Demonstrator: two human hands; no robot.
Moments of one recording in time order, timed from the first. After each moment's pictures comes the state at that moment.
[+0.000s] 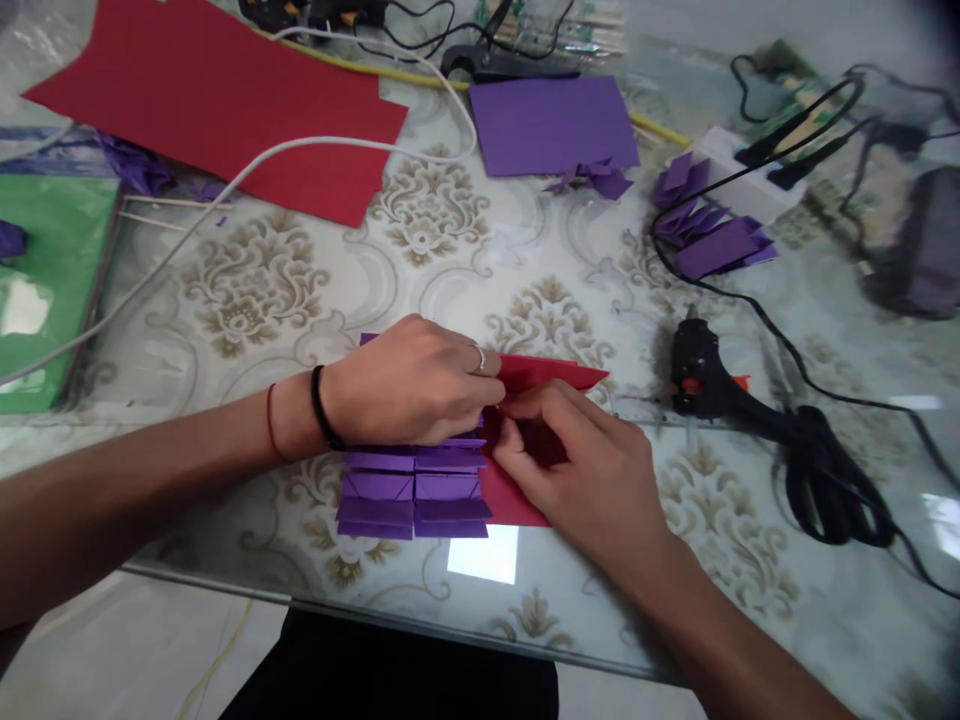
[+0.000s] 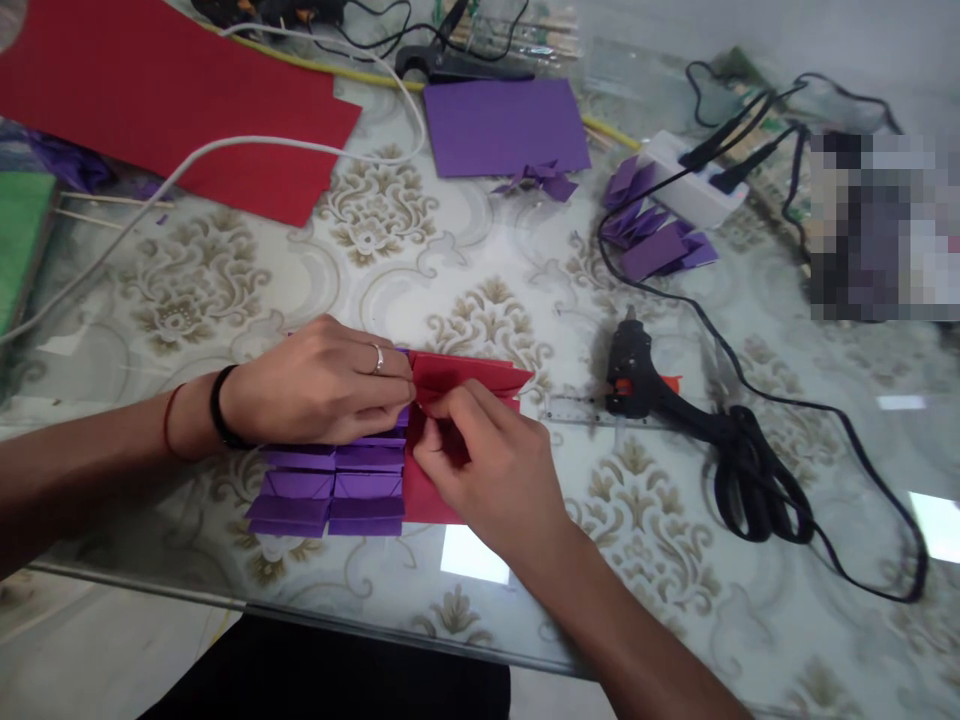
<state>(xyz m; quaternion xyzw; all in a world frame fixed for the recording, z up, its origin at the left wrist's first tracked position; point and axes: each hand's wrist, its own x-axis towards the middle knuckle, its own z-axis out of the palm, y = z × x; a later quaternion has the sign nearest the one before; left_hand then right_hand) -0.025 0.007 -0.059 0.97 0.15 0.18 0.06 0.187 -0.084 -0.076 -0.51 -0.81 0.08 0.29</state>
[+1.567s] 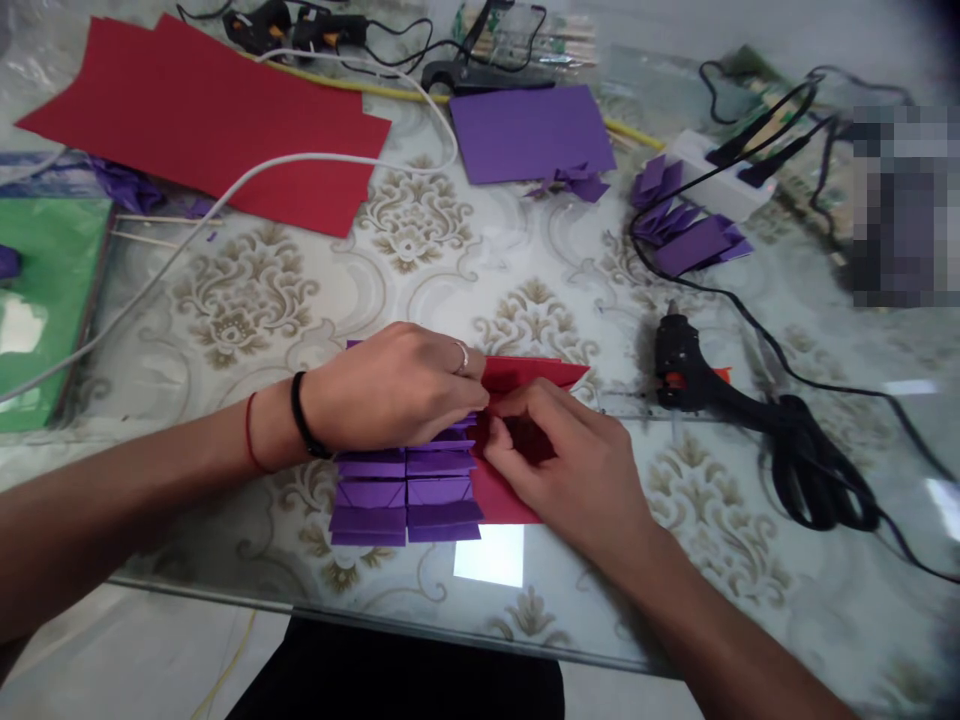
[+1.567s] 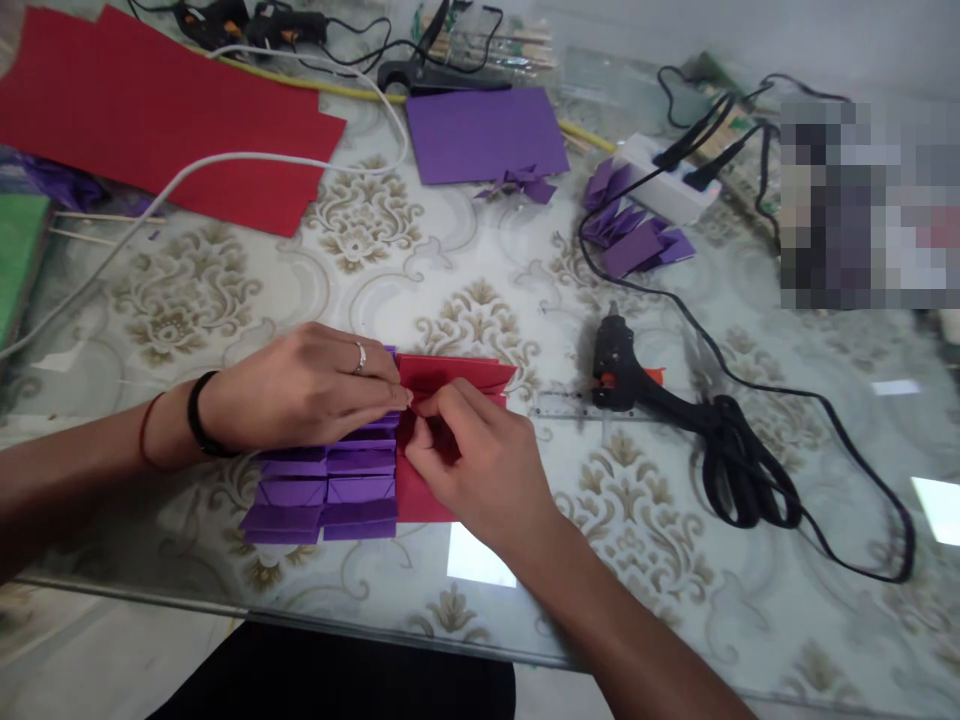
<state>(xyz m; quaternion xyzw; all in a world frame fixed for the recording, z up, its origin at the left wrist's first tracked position) -0.025 0.005 -0.050 0.96 0.18 0.15 0.12 0.186 -0.082 -0.076 -0.51 -0.79 0.12 0.31</state>
